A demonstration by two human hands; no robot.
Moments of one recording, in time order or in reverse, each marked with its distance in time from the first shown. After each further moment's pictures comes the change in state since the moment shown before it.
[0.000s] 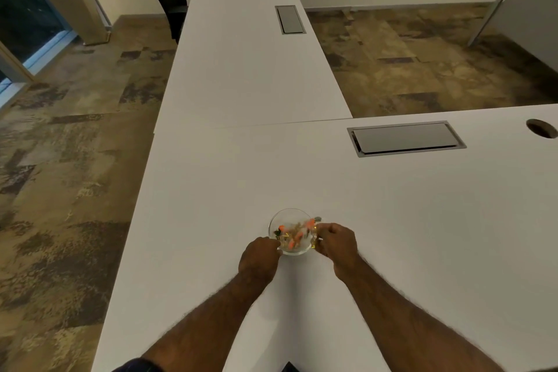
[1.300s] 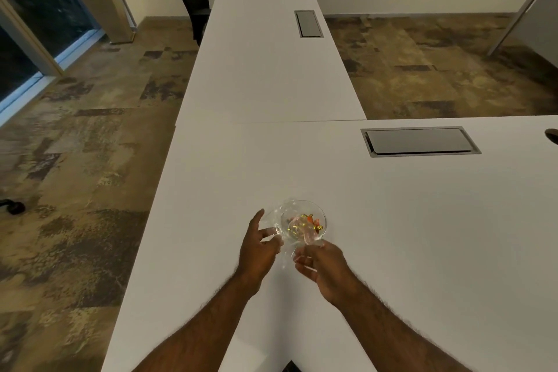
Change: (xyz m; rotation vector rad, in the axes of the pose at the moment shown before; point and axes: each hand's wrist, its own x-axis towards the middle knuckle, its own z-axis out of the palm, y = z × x) left_hand -0.060 0.001 -0.028 -1.317 0.223 -0.303; right_hand -0.086 0.012 0.018 0.129 -0.310 0.160
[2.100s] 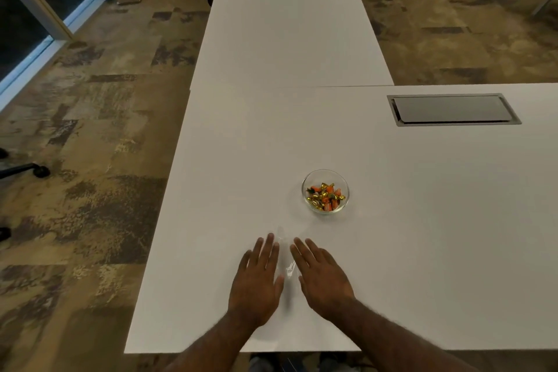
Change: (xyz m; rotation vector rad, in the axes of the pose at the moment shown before) left_hand -0.053 -0.130 -0.063 1.356 -0.056 0.480; right_hand 0.019 0.131 -0.016 -1.779 -0.087 -0.775
